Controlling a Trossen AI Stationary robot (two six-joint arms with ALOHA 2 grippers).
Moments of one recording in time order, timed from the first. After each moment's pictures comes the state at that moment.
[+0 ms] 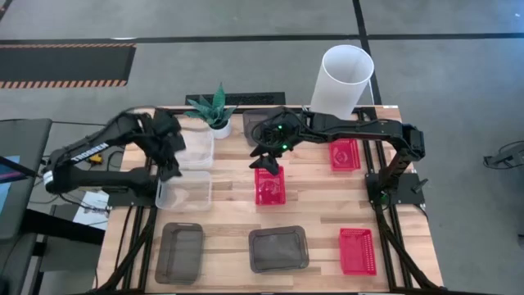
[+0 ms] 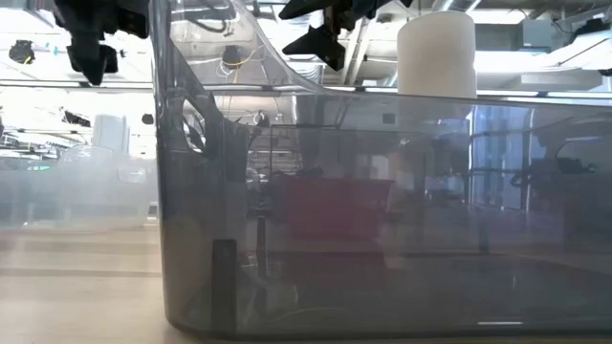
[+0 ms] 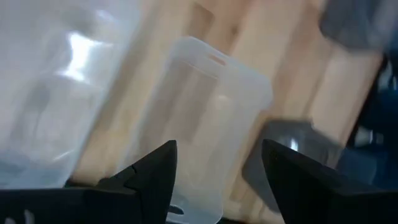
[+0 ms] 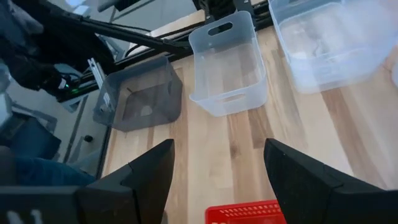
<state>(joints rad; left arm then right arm) 0.47 0.94 1.07 -1.45 0.36 -0.02 -0.17 1.72 1.57 -0.46 -0.39 0.26</state>
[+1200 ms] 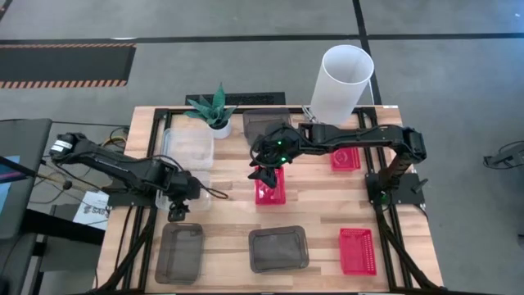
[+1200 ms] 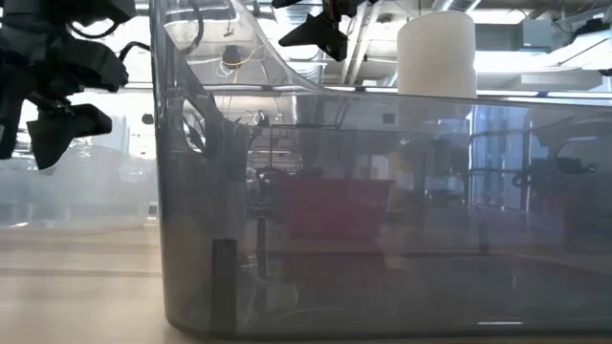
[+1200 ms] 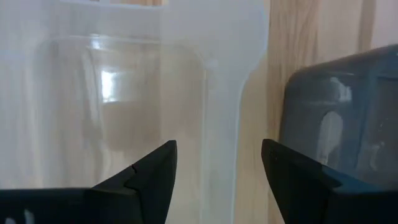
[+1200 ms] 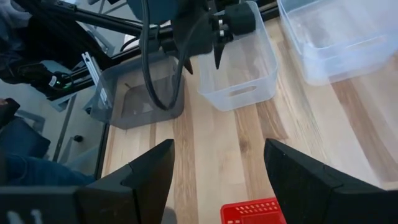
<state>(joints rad) -0.23 1.01 0.60 -0.88 0.15 -0.31 -0.06 1.72 1.57 -0.46 -0.26 0.32</state>
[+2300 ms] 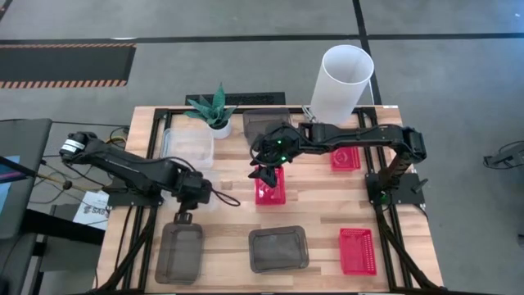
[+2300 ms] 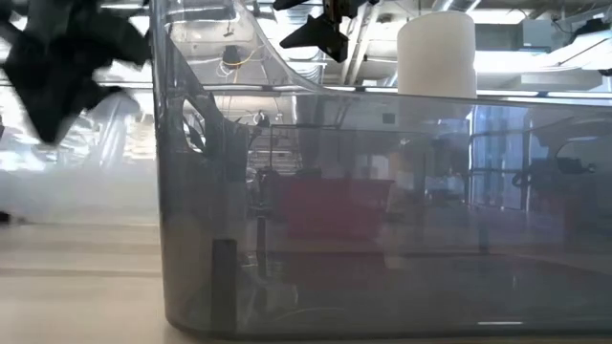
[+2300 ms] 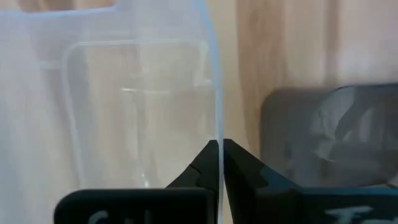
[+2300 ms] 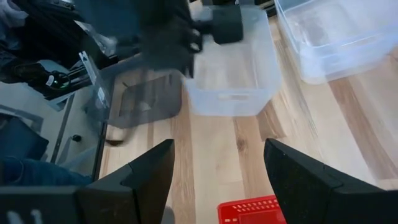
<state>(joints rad) -0.25 1.21 0.84 -0.97 0.14 -0.19 -0.07 1.72 1.57 -0.47 -0.26 0.31</state>
